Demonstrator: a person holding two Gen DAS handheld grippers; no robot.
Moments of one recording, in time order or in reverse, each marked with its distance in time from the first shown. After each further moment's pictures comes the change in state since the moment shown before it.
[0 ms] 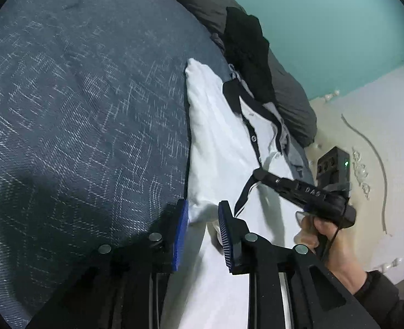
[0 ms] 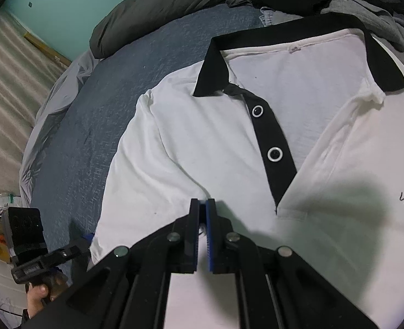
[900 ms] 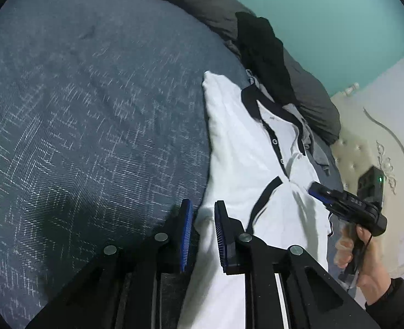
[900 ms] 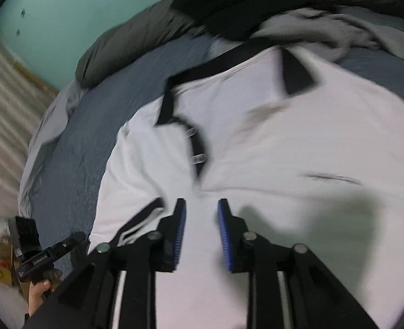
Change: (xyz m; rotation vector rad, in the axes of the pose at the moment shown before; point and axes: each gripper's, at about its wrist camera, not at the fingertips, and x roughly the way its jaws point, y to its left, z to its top) left arm -0.023 -0.013 0.001 0.056 -0.041 0.160; right arm -0.091 -0.058 -0.025 0.122 -0.140 -0.063
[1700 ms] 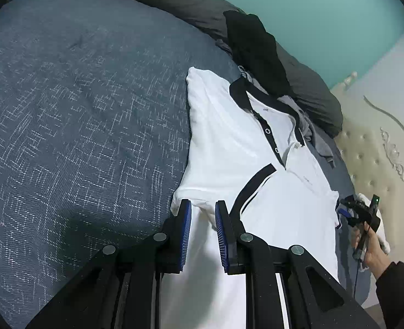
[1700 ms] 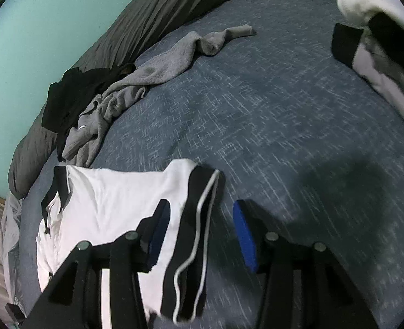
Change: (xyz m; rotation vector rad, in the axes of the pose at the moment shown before) left arm 0.006 -0.026 -0.020 0.057 -0.023 0.053; right arm -0.129 -0.273 -0.003 0.412 -0.245 -0.275
